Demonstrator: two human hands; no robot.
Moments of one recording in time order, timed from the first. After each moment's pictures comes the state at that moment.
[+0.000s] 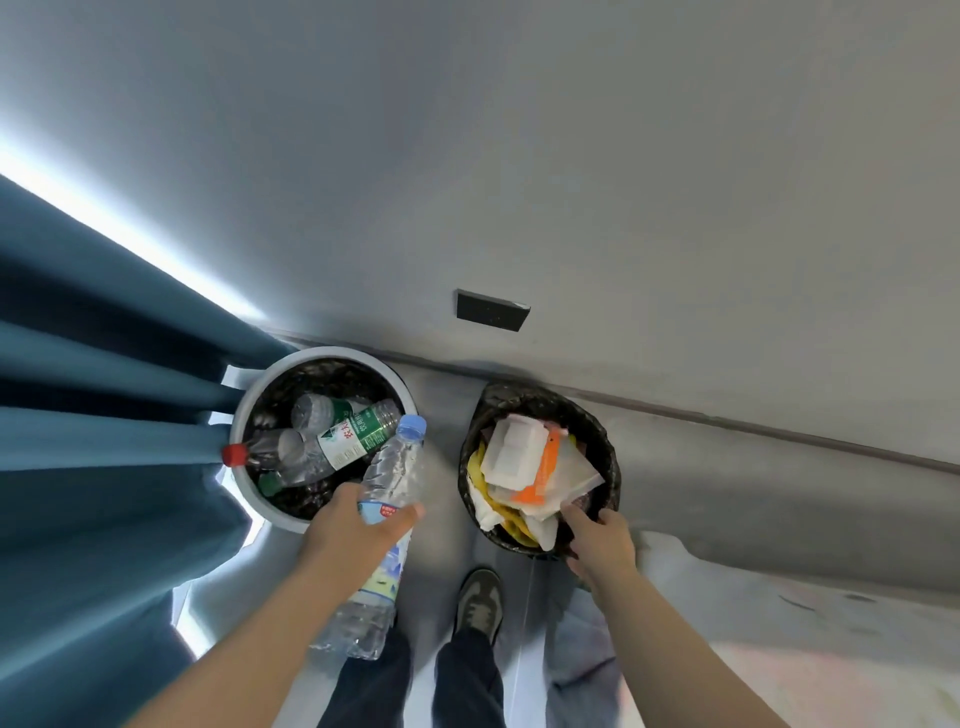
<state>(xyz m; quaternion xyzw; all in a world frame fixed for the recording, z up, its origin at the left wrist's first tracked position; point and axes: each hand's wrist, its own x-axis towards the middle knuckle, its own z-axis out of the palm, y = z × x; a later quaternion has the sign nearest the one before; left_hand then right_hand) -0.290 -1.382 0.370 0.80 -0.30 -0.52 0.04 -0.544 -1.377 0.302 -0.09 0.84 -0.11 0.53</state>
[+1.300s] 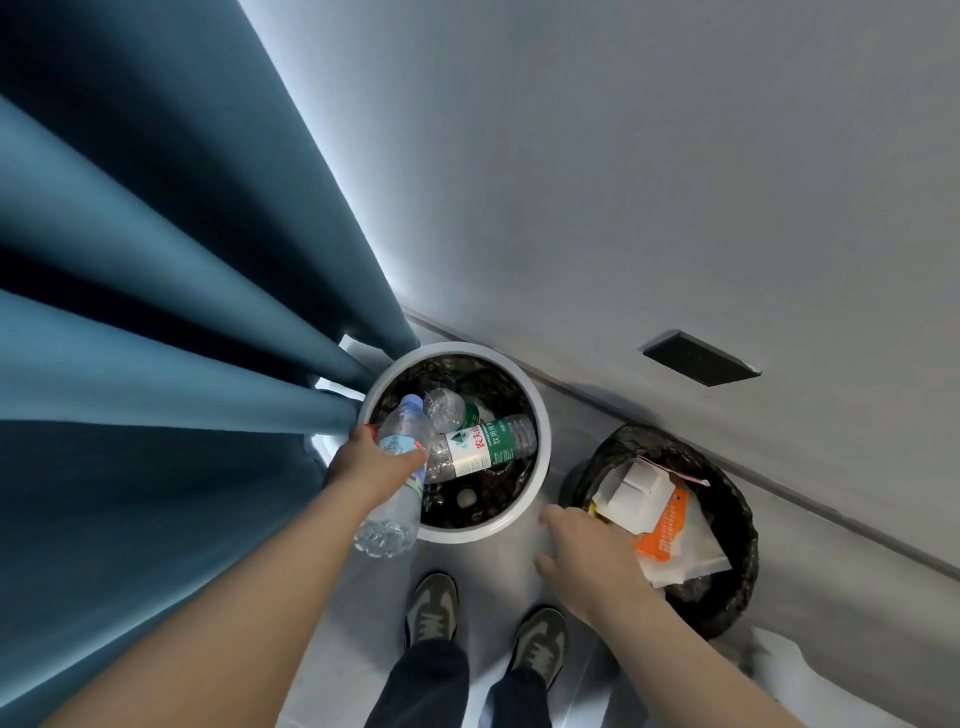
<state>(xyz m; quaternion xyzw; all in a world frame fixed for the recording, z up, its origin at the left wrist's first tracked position) -0.128 -1.418 0.278 0.86 -0.19 -0.48 0.03 -0.362 -1.429 0.327 -0.73 0.52 0.26 0.36</state>
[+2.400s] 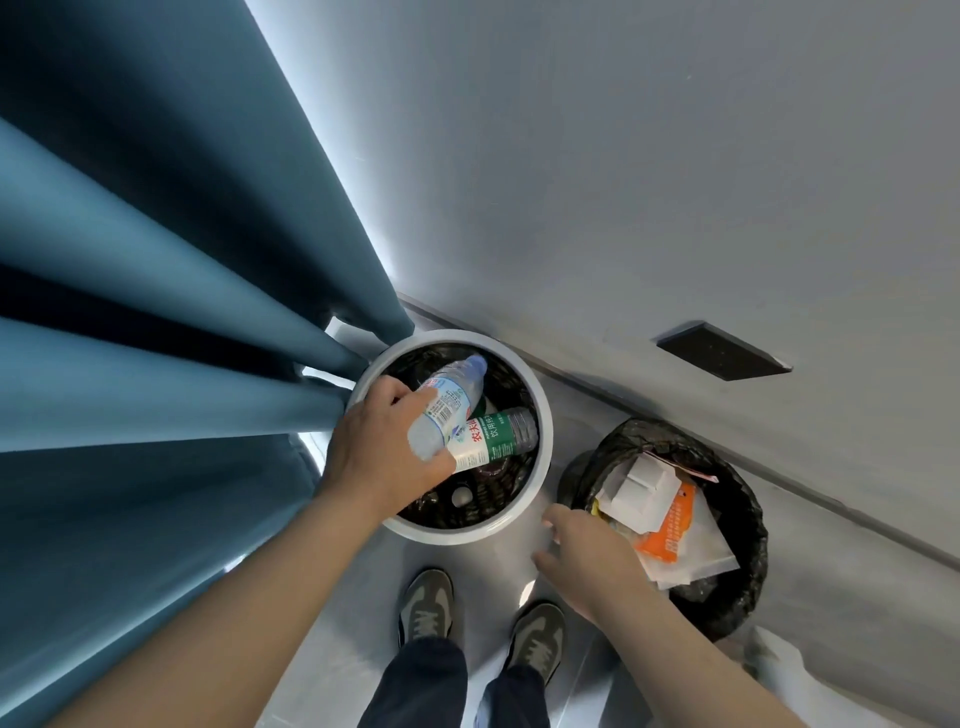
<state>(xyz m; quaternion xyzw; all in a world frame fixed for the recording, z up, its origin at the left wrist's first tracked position) -0.141 -1.436 0.296 0.79 -0.52 -0.32 0.03 -0.363 -1.432 0.286 -0.68 0.55 0.27 0.40</state>
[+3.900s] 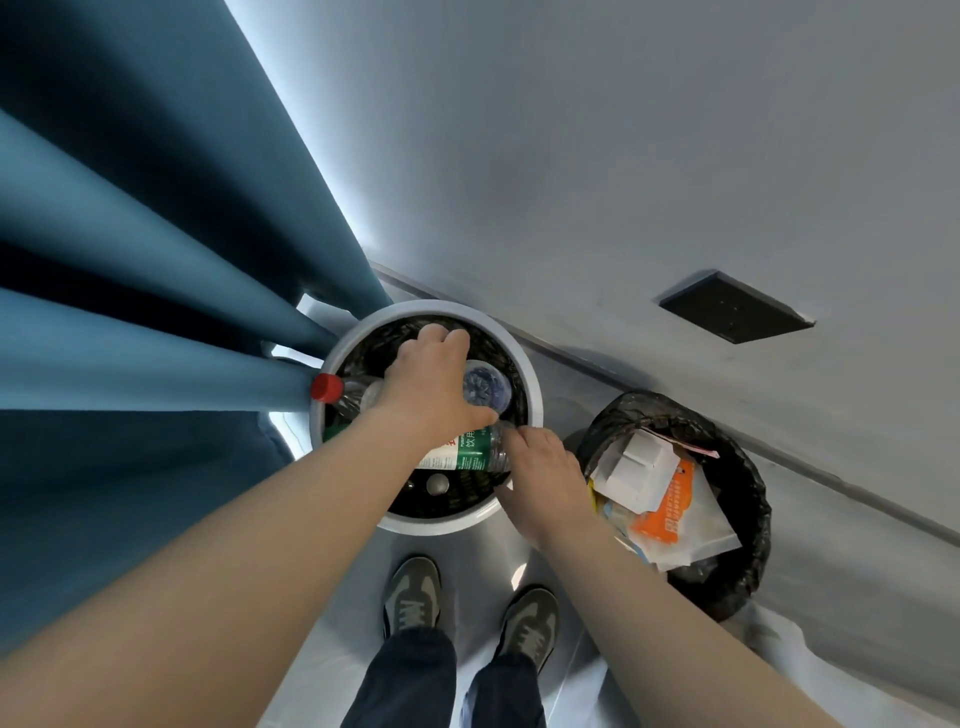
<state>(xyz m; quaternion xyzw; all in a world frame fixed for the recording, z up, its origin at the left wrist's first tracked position) -0.178 -1.484 0.251 0.73 -0.57 -0.37 -0.02 -0.341 -1.442 0.211 -0.77 0.53 0.19 0.30</state>
